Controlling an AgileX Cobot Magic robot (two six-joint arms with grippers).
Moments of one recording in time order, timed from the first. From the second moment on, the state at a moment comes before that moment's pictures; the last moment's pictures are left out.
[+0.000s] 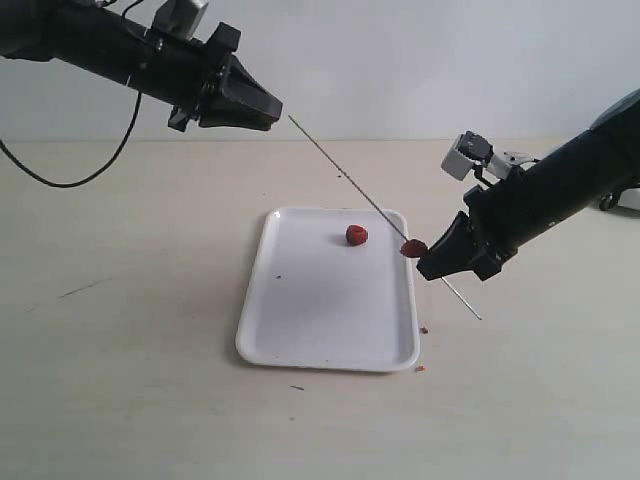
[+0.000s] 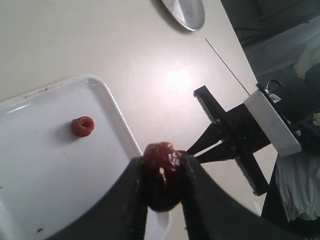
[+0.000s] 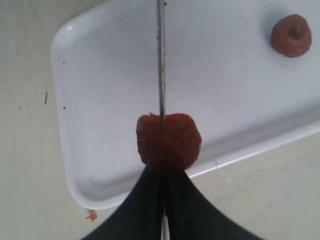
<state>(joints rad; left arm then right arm) -0.20 2.24 -1.94 -1.10 1.22 0.59 -0.10 2.07 -1.25 0.95 1.03 -1.64</state>
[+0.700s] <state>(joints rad) -0.22 2.24 -1.94 -1.10 1.22 0.59 -0.10 2.07 -1.25 0.95 1.03 -1.62</state>
